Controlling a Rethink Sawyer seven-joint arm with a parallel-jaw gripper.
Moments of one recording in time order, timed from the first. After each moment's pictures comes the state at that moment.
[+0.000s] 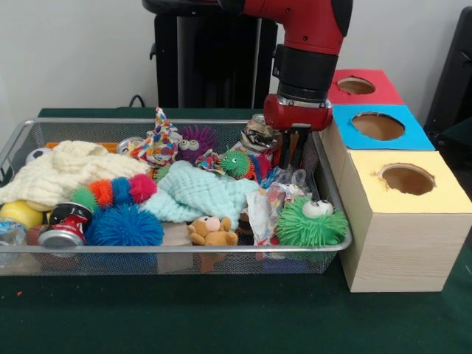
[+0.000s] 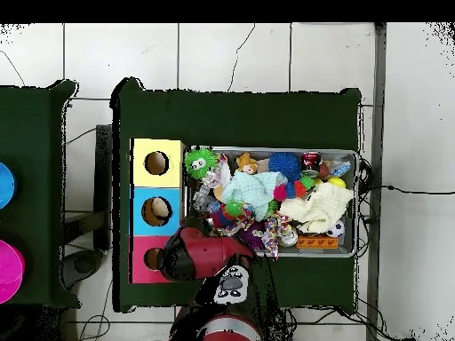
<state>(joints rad) 0.04 -0.50 -0.15 1.87 -0.17 -0.07 1.57</state>
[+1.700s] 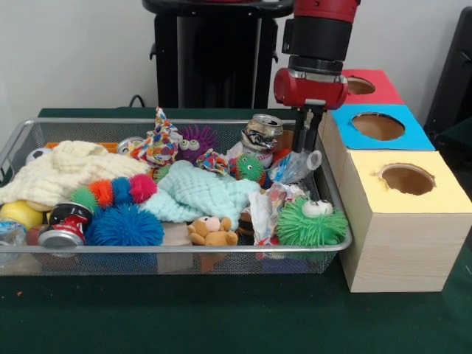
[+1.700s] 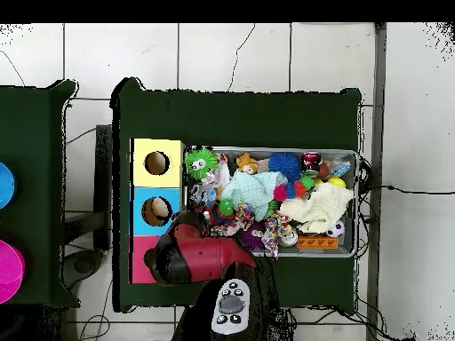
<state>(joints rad) 0.04 -0.64 -0.15 1.90 -0.16 -0.06 1.57</state>
